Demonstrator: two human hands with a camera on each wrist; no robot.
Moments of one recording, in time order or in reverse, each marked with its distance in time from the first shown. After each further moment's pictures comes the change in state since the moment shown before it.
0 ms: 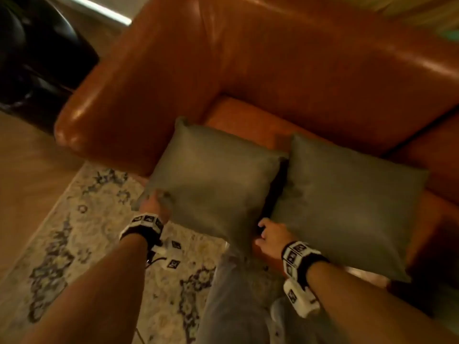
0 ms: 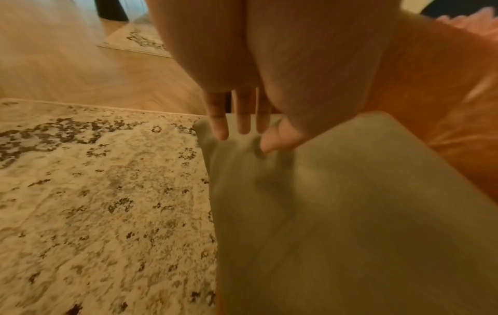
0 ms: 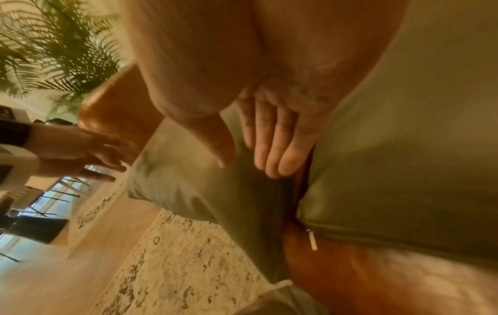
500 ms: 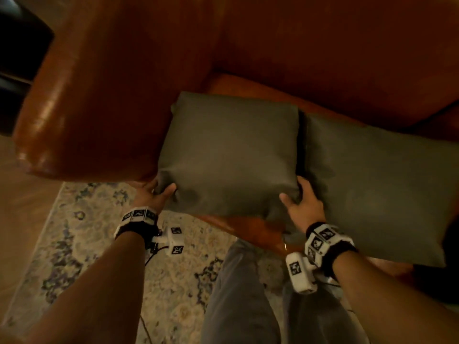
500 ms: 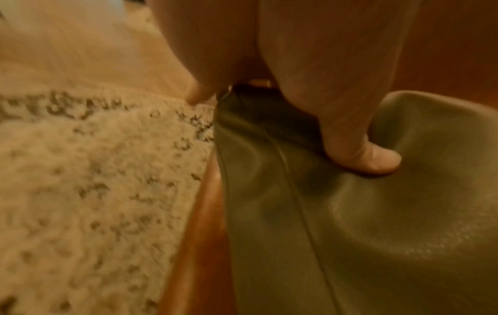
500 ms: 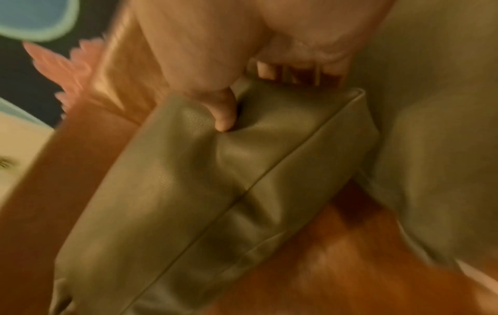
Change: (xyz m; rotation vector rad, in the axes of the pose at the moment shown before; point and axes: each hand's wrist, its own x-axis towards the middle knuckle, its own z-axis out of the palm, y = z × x) left_hand 0.073 0.021 -0.031 -0.173 -0.030 -0.020; right_hand 0.045 -0.024 -0.049 0.609 0.357 0.245
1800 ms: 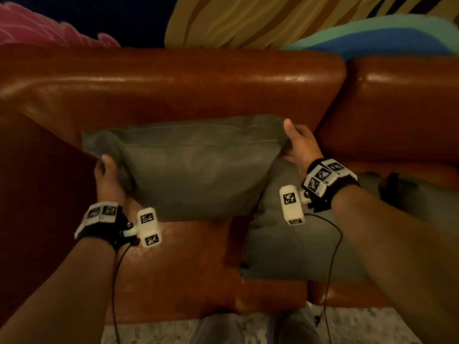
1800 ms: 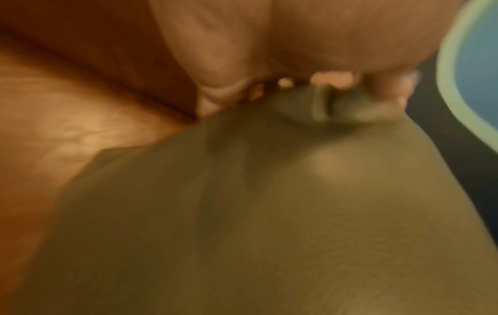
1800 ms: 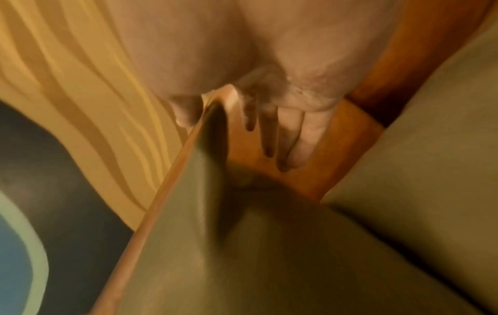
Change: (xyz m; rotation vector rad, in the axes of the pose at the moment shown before) left_hand 0.040 0.332 0.017 -0.764 -0.111 0.315; right_hand 0.114 -0.082 -0.266 0.784 0.360 0.006
